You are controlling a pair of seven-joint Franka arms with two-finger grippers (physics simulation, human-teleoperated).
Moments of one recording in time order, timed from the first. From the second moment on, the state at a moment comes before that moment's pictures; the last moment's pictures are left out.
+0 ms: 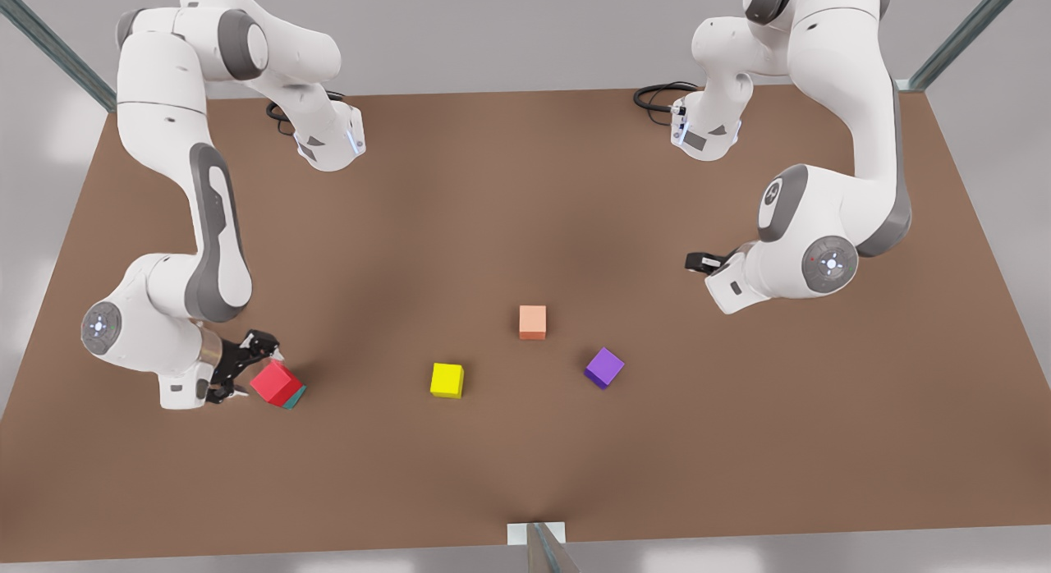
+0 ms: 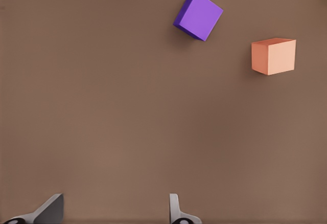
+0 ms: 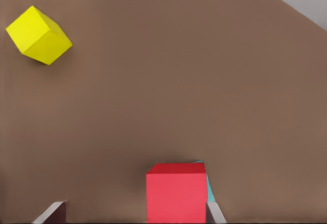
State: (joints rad) left arm -0.19 0.34 -0.07 -1.46 -0.12 1.44 0.00; right arm 0.01 0.48 -0.06 -1.53 0.26 1.97 -0.89
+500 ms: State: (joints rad) left arm -0.19 0.33 -0.07 -1.40 -0.05 1.37 -0.02; right arm 0.02 0.22 -0.06 -1.31 -0.01 1.35 -0.32
